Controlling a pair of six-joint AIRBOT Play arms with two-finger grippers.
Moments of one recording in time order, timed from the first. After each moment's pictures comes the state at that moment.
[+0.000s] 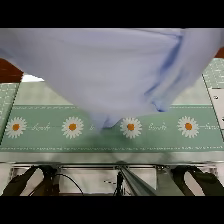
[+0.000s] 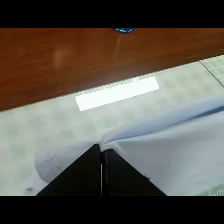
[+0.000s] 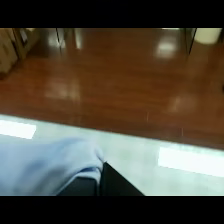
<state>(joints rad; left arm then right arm) 0.40 -0.87 1.84 0.72 -1.51 -1.23 -0.15 -0.77 1.64 -1.21 1.18 1.36</state>
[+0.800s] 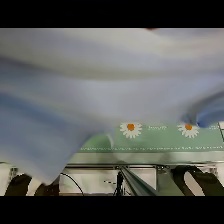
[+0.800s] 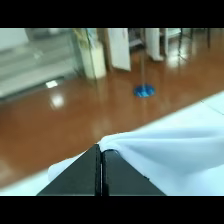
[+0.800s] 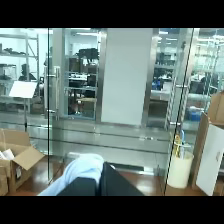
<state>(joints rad) 0.40 -0.69 2.10 0.71 -1.57 -1.31 -0.15 -0.77 2.06 -1.23 1.09 1.44</state>
